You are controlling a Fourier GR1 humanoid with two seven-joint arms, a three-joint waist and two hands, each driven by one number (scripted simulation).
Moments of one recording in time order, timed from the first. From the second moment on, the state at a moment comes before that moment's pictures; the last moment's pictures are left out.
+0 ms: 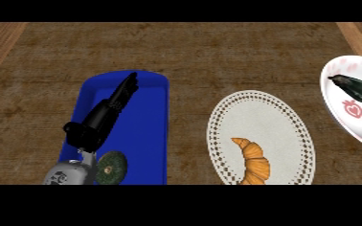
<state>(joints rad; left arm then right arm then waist) -0.12 0.08 -0.13 -1.58 -0.02 -0.18 0.07 -0.57 -0.71 -0.63 -0.79 0.49 0.14 -0.20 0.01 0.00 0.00</state>
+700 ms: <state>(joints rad) -0.11 0.07 -0.14 -1.62 -0.03 -0.18 0.10 -0.43 -1.03 -0.91 -0.38 0.30 0.27 -0.45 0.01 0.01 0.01</state>
